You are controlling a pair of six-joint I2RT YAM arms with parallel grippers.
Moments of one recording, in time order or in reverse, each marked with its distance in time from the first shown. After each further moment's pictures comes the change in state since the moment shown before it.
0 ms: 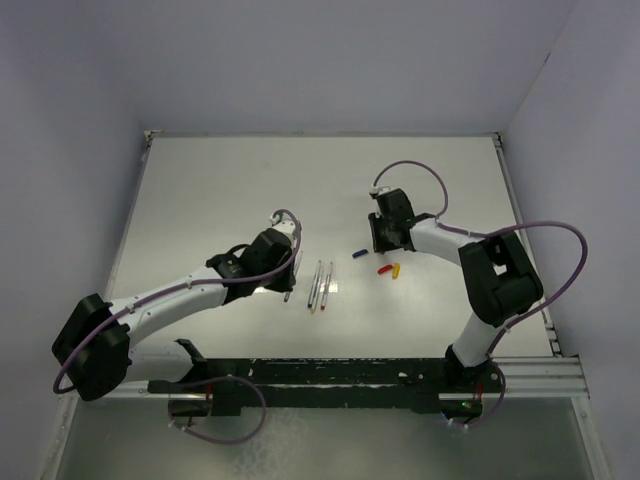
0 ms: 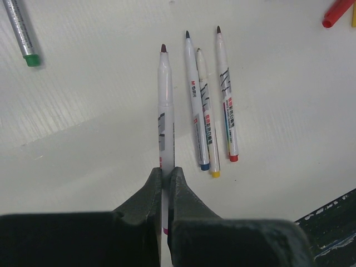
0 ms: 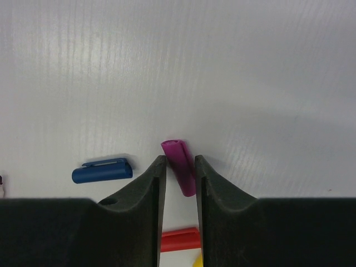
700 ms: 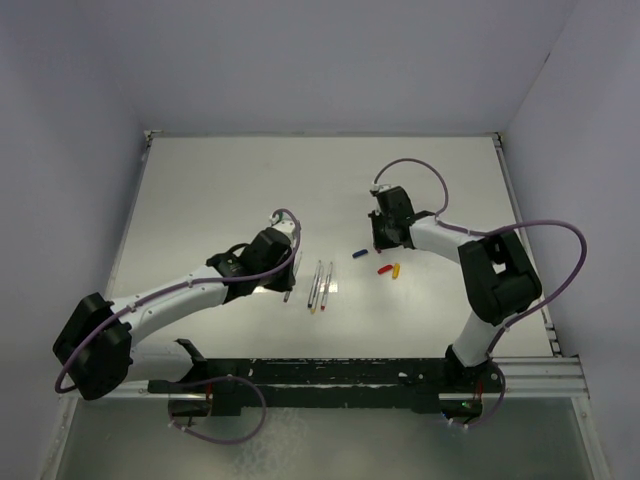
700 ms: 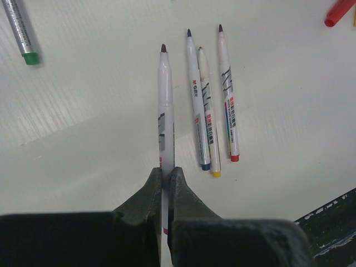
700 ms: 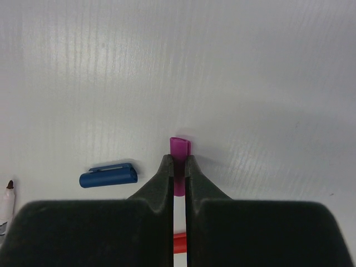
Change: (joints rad) left arm 0.013 0.006 0.000 0.000 0.014 0.000; right arm 0.000 0.016 0.027 -0.013 -0.010 0.021
